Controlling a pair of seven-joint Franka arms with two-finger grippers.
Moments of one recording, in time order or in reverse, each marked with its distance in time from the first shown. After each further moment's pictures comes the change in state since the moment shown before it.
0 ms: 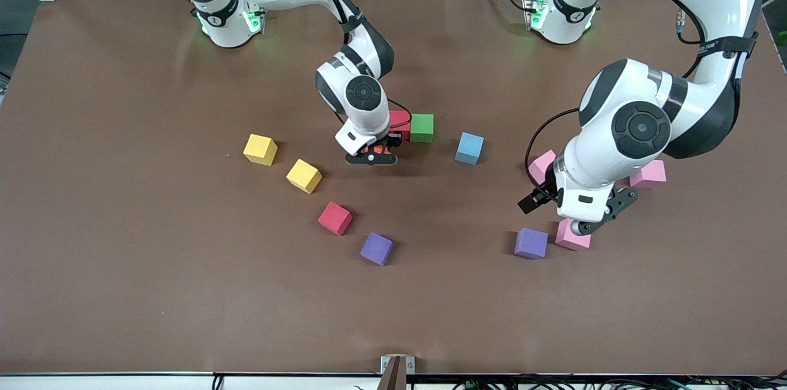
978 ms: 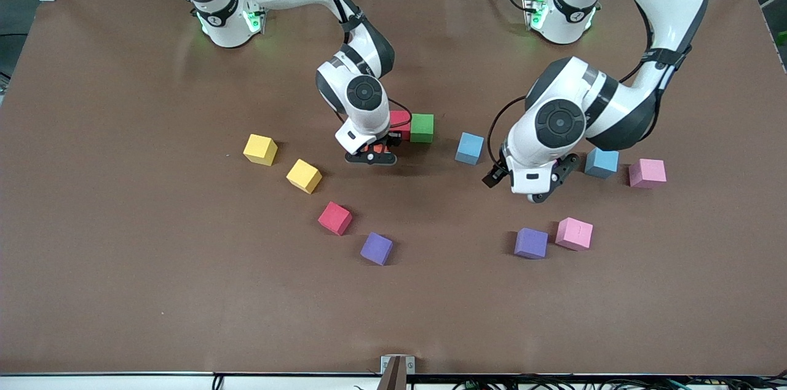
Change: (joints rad) left arm -0.002 -0.015 -0.096 -0.263 -0.021 0.092 -0.361; right arm 0.002 -0.002 0.000 0.000 0.000 -0.015 0.023
